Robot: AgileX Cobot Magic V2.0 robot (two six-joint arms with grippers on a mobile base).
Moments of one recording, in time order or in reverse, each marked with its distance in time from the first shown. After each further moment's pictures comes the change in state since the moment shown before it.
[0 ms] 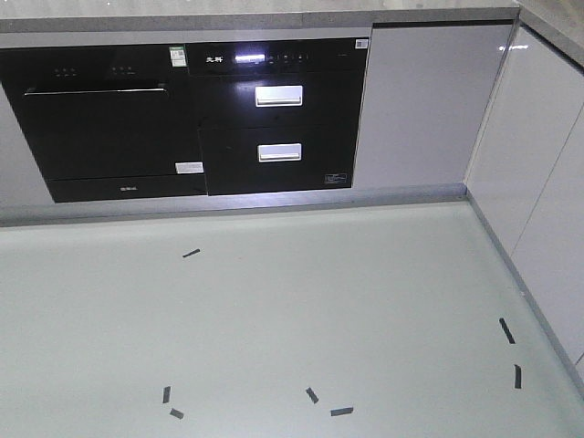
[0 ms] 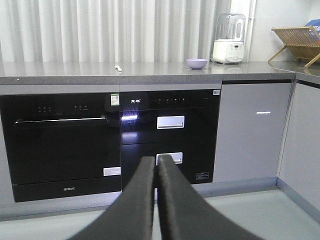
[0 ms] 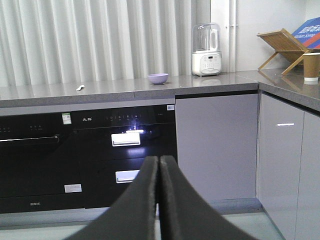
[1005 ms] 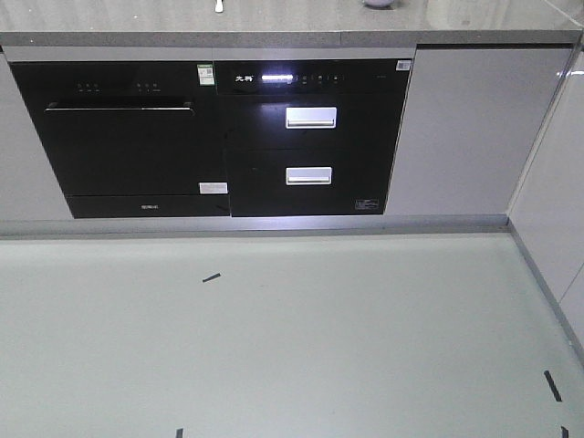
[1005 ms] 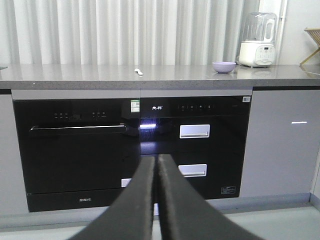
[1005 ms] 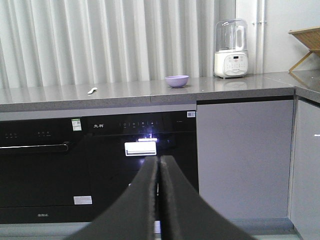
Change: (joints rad) left arm 0.000 0.000 0.000 0.000 0.000 0.000; right arm 0.000 0.000 0.000 0.000 0.000 0.000
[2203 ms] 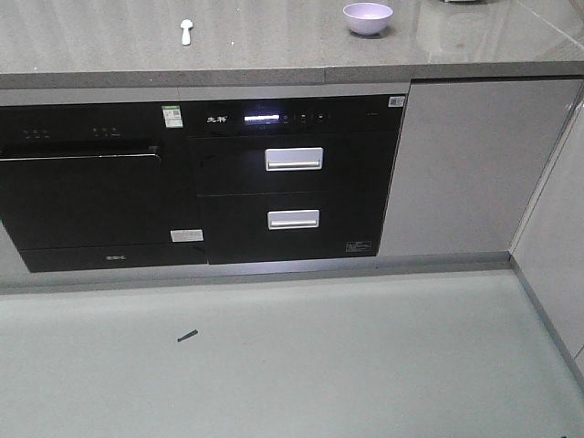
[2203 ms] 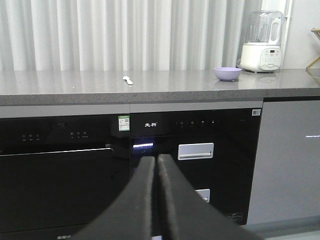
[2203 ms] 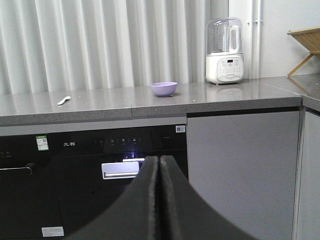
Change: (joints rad) left arm 0.000 0.000 0.000 0.000 0.000 0.000; right arm 0.000 0.000 0.000 0.000 0.000 0.000
